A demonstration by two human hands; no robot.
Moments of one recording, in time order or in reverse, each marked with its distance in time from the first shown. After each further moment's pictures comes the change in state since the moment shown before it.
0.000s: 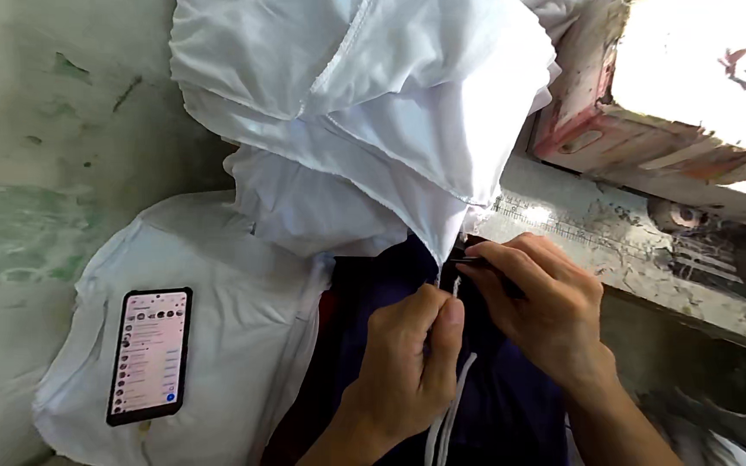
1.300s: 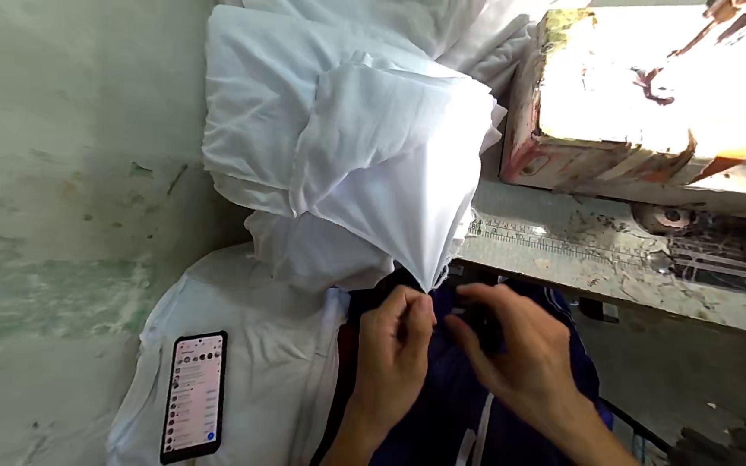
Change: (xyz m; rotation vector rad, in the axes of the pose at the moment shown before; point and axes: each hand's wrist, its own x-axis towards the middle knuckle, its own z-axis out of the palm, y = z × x) left_hand 0.016 -0.006 -0.002 -0.023 -0.012 -0.128; right_hand -0.038 -0.016 0.011 0.045 0.091 0.205
